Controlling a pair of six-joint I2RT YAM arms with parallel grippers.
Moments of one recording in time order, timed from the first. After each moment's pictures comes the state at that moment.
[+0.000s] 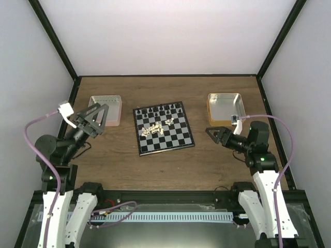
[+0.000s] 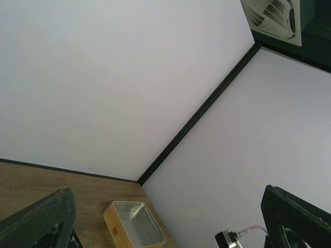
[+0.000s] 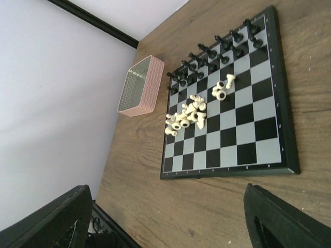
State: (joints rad) left arm -0.07 0.48 0.86 -0.12 0.54 -0.84; right arm 0.00 0.64 0.65 -0.51 -0.80 0.58
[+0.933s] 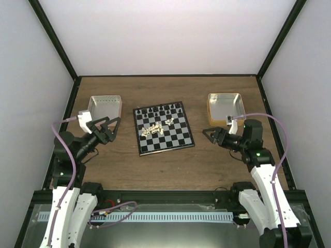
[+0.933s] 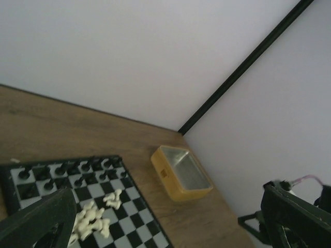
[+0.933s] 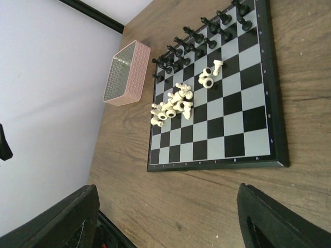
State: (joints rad) left arm -0.07 0.47 0.63 -0.17 0.56 -0.67; right arm 0.05 0.72 0.60 -0.48 -0.77 0.56
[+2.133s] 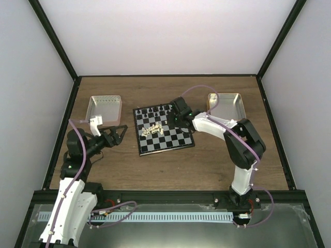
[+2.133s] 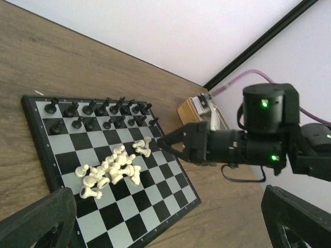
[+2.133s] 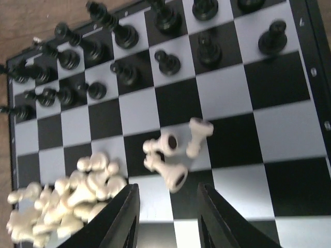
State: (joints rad) left arm -0.07 0.56 0.50 -0.22 0.59 -0.56; right arm 0.66 1.80 1.19 -0.28 0.03 0.68
